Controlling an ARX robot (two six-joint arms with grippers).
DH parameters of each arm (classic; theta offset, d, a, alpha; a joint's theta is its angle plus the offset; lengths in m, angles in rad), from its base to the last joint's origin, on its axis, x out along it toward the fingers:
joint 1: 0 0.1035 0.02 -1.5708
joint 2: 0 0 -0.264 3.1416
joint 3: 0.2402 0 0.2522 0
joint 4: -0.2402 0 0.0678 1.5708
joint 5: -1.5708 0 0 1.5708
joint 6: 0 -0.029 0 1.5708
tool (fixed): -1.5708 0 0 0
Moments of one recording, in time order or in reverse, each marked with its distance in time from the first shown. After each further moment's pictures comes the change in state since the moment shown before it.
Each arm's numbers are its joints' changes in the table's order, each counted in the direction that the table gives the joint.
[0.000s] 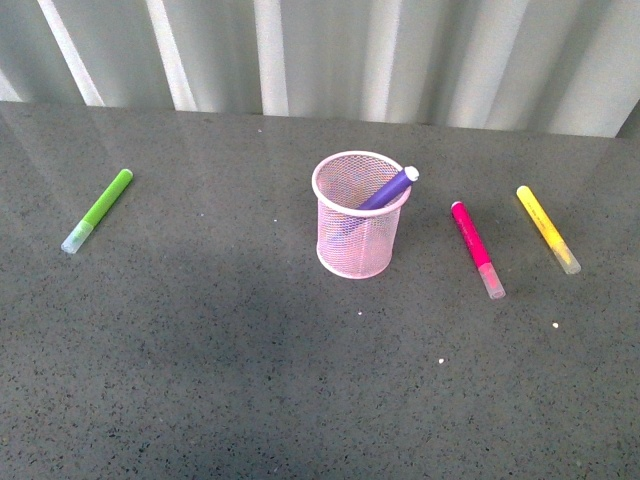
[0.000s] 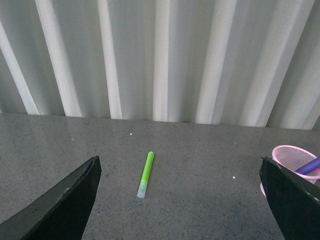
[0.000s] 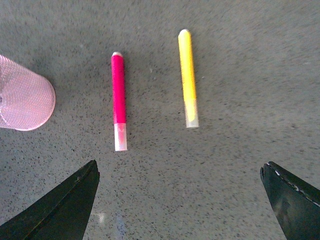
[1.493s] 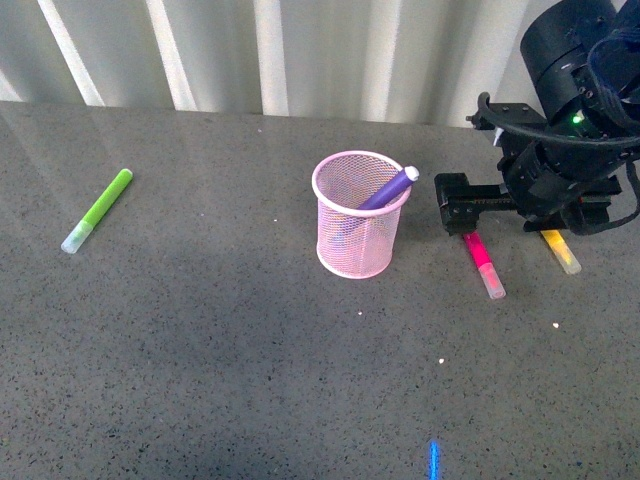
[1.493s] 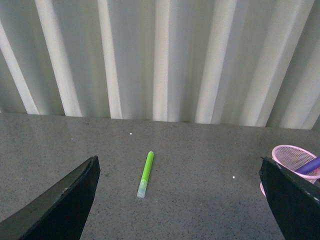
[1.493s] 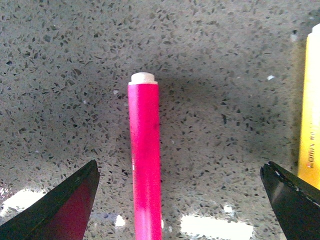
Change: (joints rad) left arm 0.000 0.000 0.000 0.000 0.000 0.000; right arm 0.146 0.722 0.555 -0.076 0.081 -0.074
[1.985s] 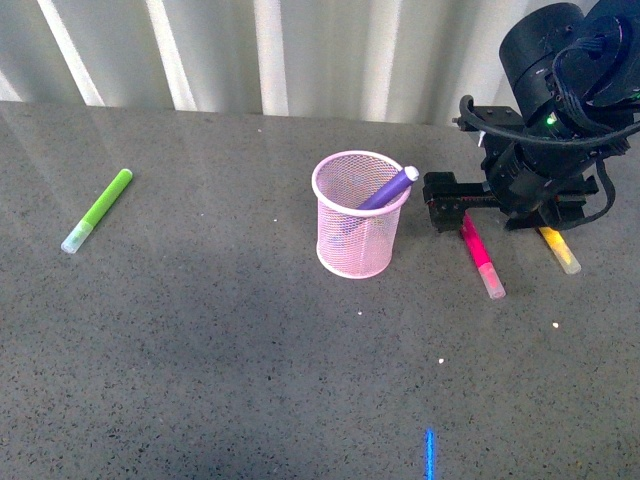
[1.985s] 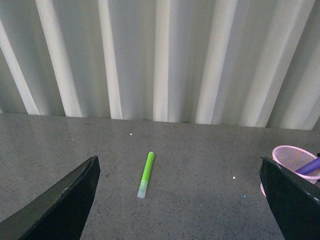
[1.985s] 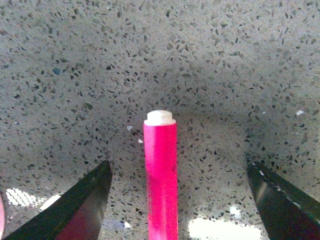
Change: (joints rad) left arm 0.000 0.000 0.000 0.000 0.000 0.000; right arm 0.007 0.069 0.100 -0.025 -0.037 -0.021
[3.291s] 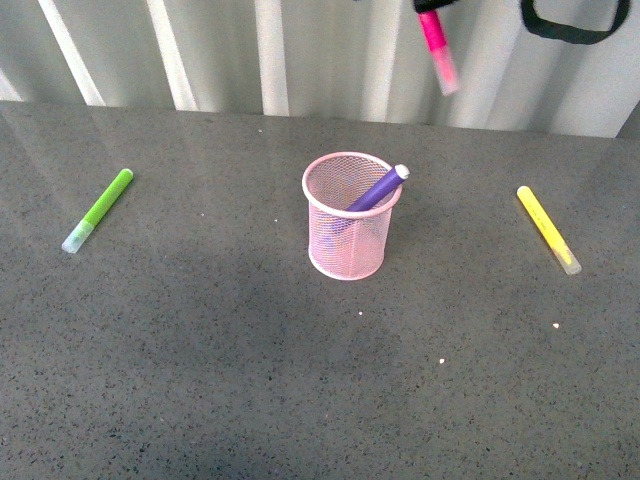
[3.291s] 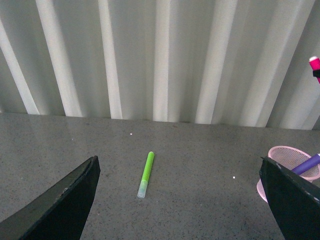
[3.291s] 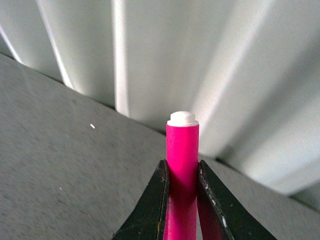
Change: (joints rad) left arm 0.000 0.000 0.000 0.000 0.000 0.000; right arm 0.191 -0.441 -0.317 0.729 0.031 0.261
